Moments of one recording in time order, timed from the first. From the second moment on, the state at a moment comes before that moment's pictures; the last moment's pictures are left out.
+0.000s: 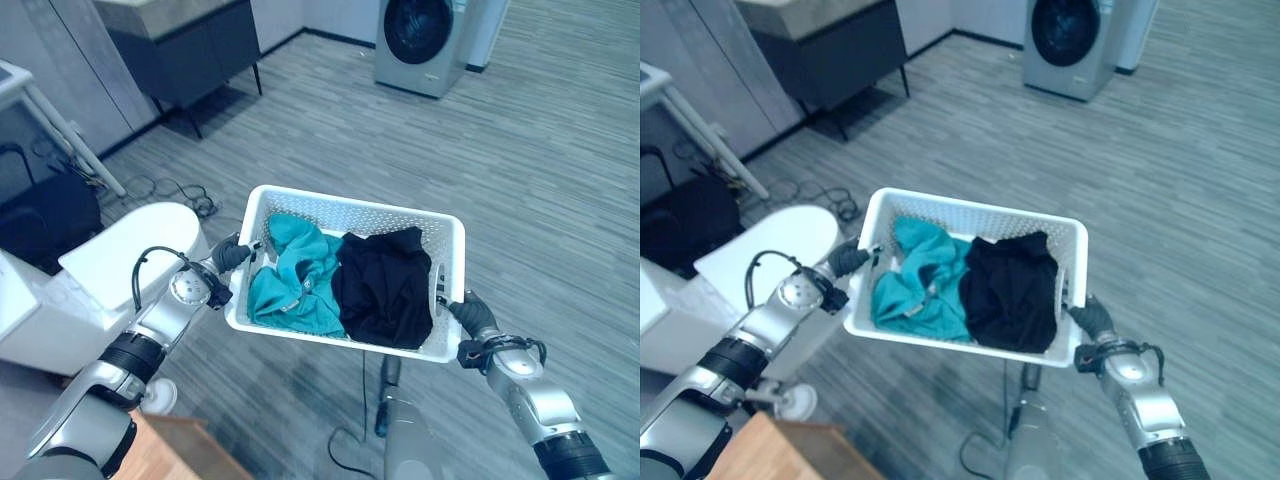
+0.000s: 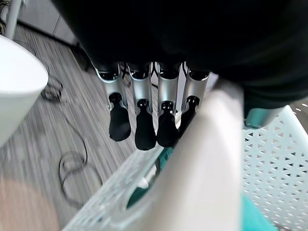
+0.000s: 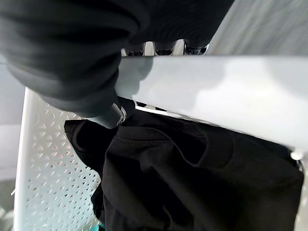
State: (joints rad) left arm -0.59 0.70 -0.50 0.48 -0.14 0.10 -0.05; right arm -0.09 -0.53 0.12 0.10 0.46 0.23 -0.05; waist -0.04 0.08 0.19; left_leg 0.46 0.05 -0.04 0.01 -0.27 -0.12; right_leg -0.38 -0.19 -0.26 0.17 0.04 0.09
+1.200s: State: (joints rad) left arm -0.68 0.55 -0.58 0.45 -0.12 0.13 -0.01; right arm 0.16 -0.46 -0.03 0.02 0.46 0.19 -0.10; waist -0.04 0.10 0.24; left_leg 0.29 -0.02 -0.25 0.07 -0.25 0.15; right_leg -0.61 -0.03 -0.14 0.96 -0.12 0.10
